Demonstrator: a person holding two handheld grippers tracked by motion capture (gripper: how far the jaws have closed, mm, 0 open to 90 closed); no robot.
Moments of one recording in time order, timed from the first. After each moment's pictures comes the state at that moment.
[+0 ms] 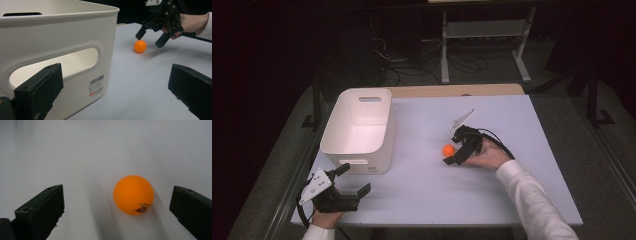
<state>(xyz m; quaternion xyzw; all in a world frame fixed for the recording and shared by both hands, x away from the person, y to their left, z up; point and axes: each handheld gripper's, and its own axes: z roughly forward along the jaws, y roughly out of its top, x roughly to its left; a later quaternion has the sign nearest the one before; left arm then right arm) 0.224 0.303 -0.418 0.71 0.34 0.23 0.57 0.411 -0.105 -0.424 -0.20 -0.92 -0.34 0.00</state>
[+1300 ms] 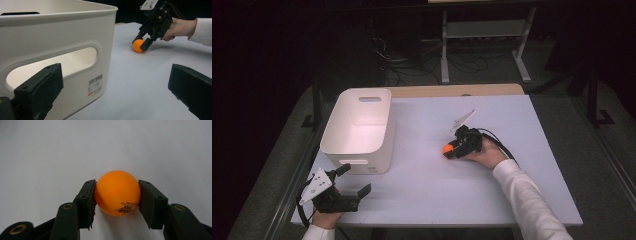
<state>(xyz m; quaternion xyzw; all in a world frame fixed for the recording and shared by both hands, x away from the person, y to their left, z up) 0.224 0.303 -0.418 0.71 0.34 0.23 0.57 0.422 -0.109 -0.438 -0.20 -0.92 -0.34 0.00</state>
